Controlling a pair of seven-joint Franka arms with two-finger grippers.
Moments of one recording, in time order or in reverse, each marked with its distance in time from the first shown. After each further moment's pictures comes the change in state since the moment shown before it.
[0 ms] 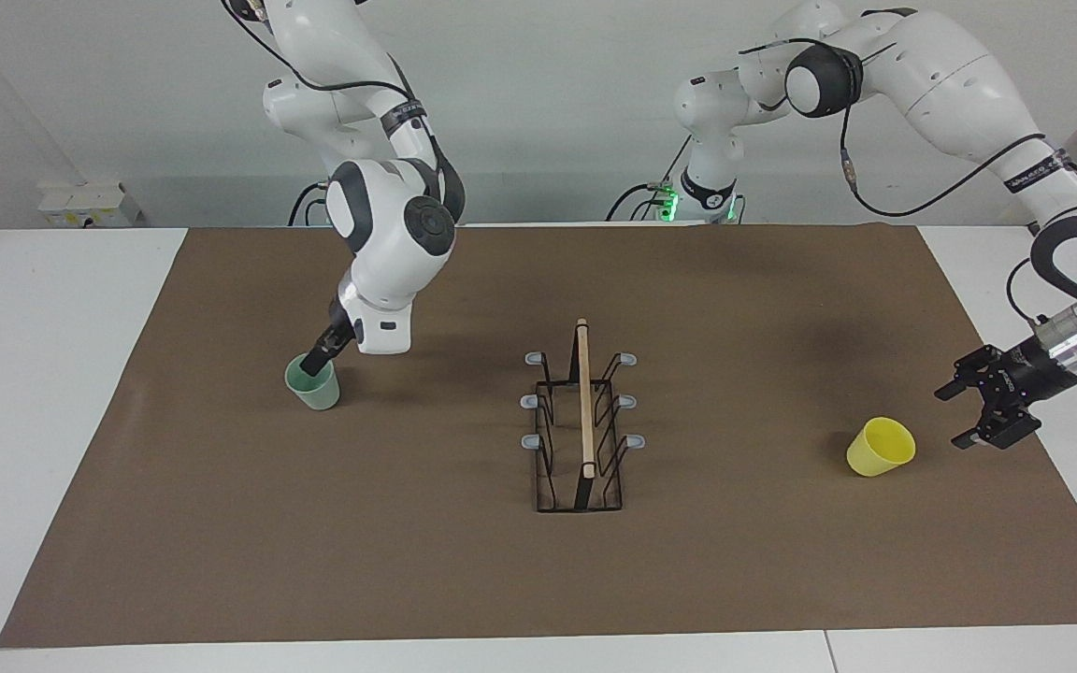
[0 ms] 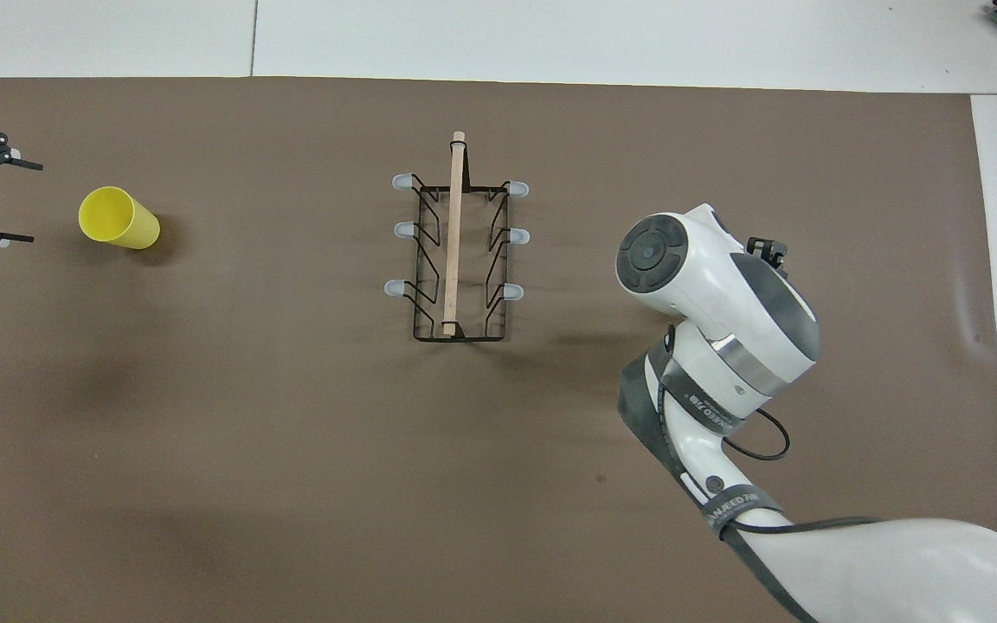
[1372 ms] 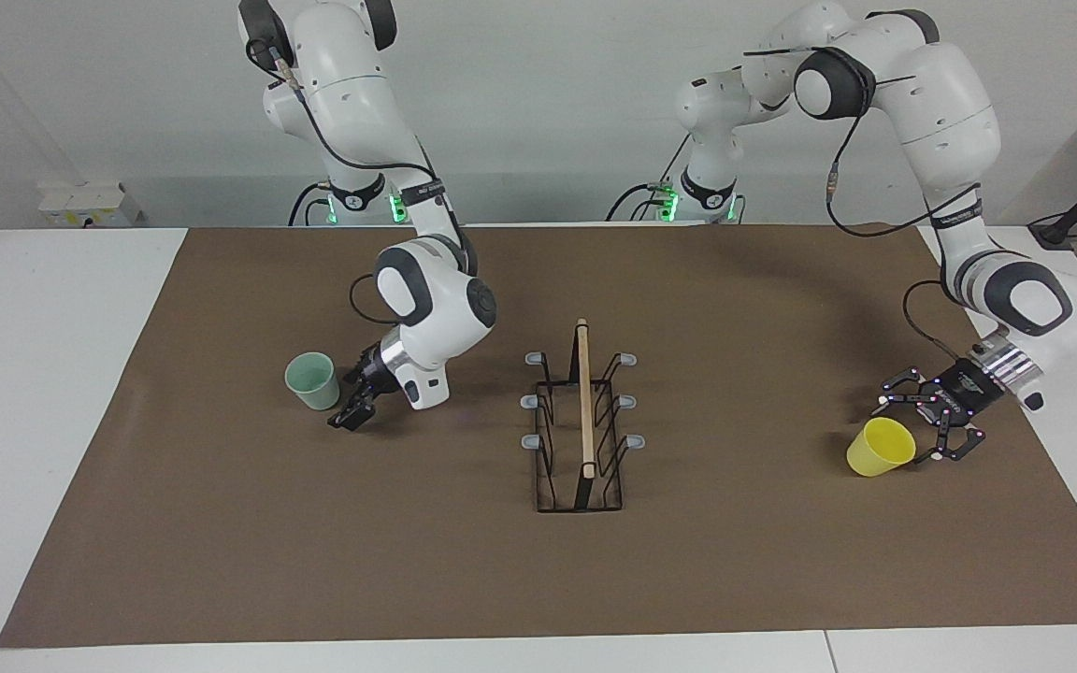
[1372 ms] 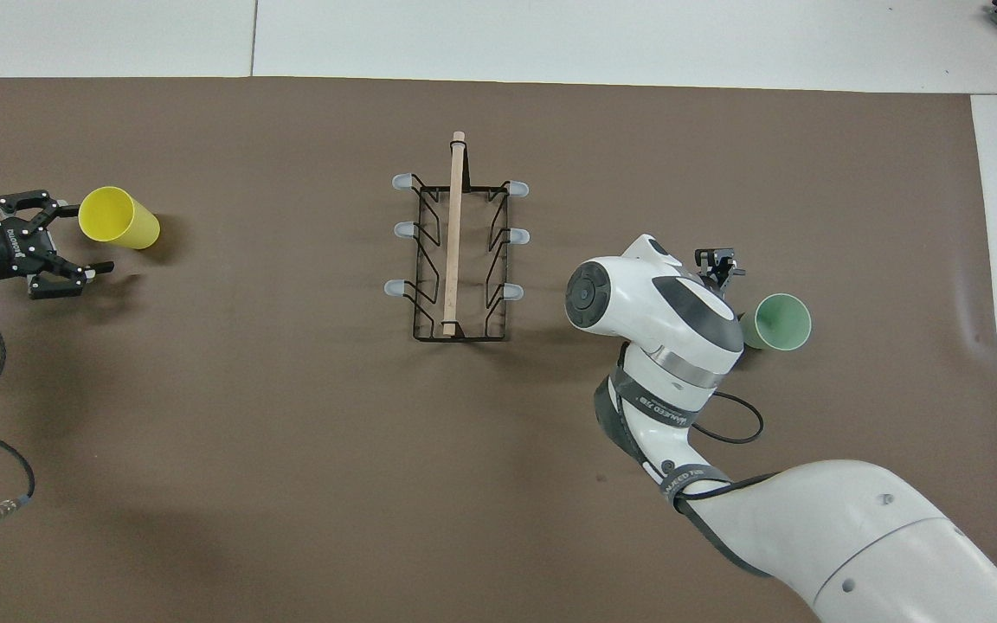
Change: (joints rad) left arm 0.031 -0.040 -0.022 -0.392 -0.521 0.147 -0.139; right arm 0.026 0.149 -0.006 -0.029 -0.169 0.112 0.006
